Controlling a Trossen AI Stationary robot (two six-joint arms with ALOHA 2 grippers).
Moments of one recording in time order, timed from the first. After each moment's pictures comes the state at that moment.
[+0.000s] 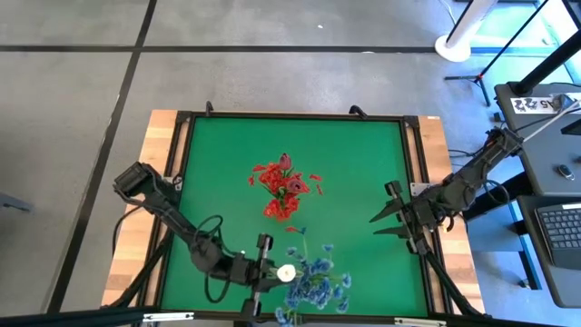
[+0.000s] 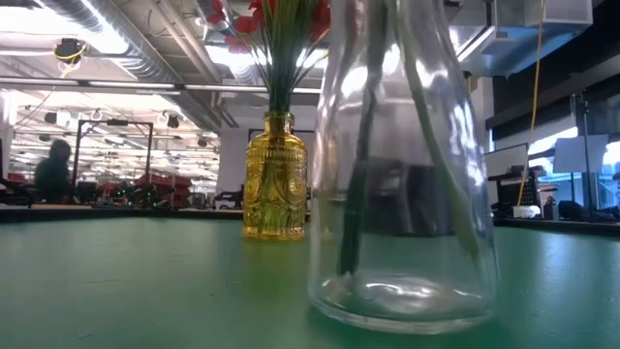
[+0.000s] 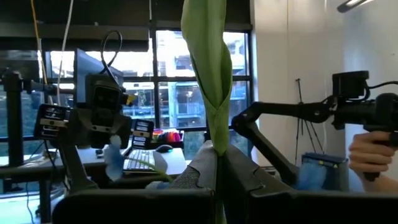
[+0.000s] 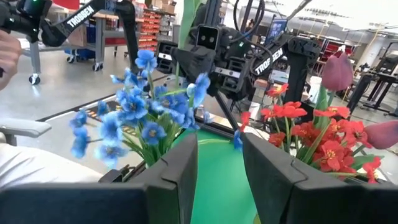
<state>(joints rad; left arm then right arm) -0.70 1.81 1.08 1.13 -0.55 0.24 0.71 0.73 0.66 0.08 0.34 -0.19</state>
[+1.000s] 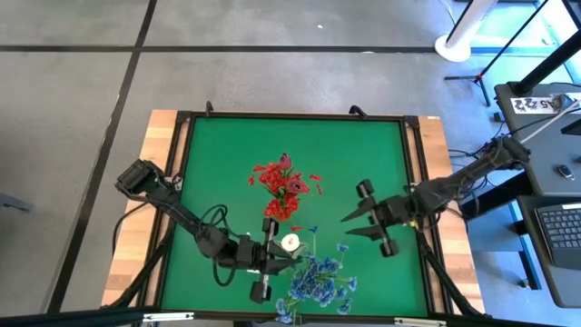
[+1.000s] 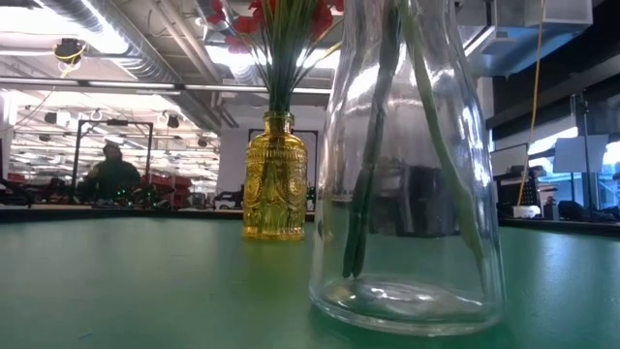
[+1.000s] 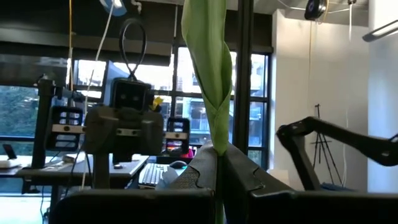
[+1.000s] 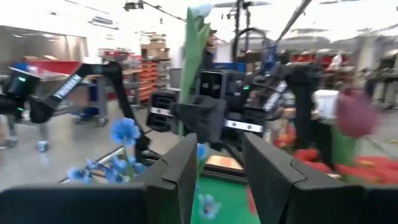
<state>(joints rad) -0.61 1.81 1.08 1.23 -0.54 0.19 0.52 1.04 0.74 0.49 0.17 -0.05</state>
